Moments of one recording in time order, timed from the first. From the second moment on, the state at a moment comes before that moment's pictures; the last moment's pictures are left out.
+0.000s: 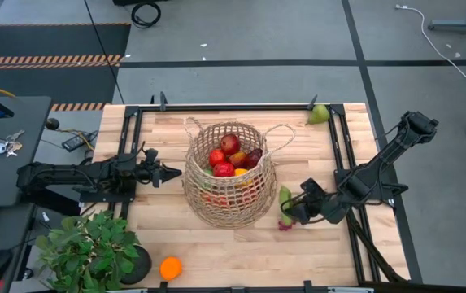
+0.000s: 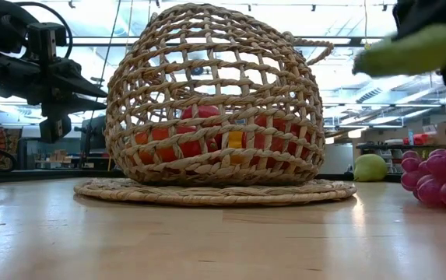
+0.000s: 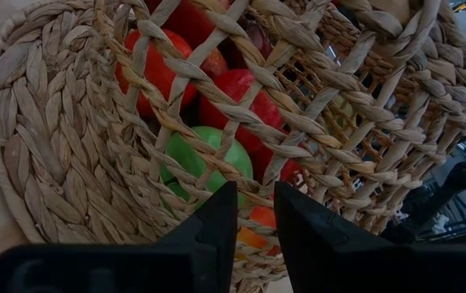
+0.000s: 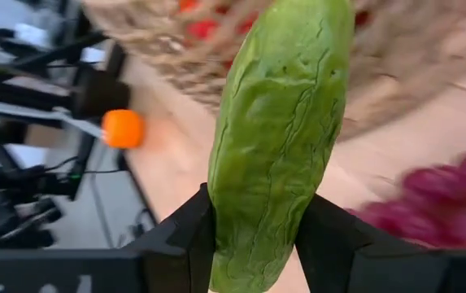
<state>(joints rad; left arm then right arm) 0.08 0.28 0.01 0.08 -0.02 -0.96 0.70 1.08 0.61 -0.27 0.53 1.56</state>
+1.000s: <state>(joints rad) 0.08 0.28 0.01 0.08 -0.02 -0.96 0.39 1.08 0.61 1.04 0.48 0.88</state>
